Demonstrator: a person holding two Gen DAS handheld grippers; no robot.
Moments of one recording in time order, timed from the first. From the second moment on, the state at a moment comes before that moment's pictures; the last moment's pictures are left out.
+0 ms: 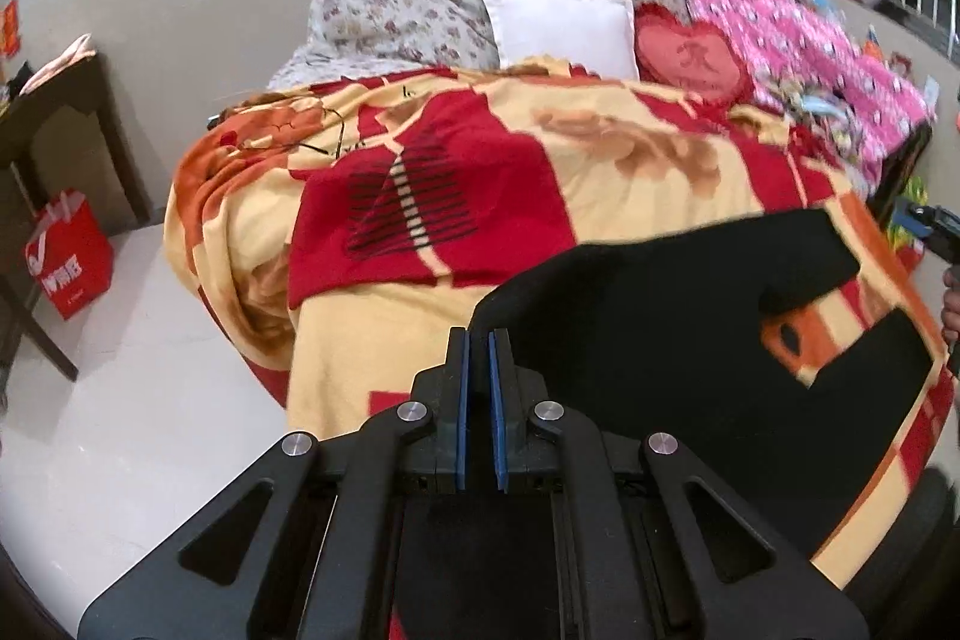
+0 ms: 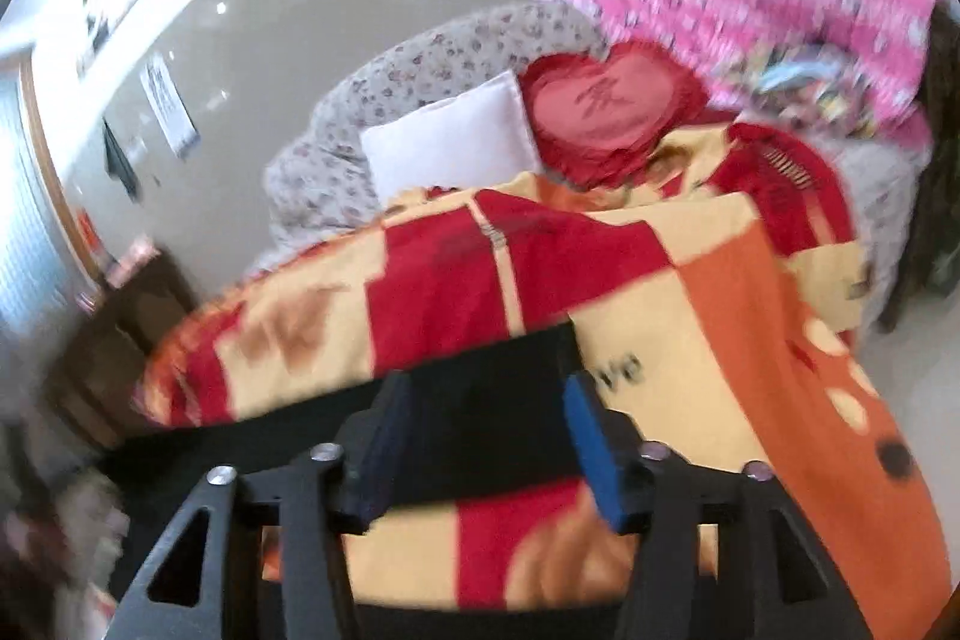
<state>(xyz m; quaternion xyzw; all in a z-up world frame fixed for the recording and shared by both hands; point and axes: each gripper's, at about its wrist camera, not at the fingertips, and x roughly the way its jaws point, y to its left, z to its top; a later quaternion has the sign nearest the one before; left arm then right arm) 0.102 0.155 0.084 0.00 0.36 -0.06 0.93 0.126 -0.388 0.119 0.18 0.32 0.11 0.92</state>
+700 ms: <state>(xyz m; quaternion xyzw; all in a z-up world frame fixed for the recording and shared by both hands) 0.107 0.157 0.087 -0.03 0.37 -0.04 0.93 0.270 -0.394 0.053 0.14 0.50 0.11 0.85</state>
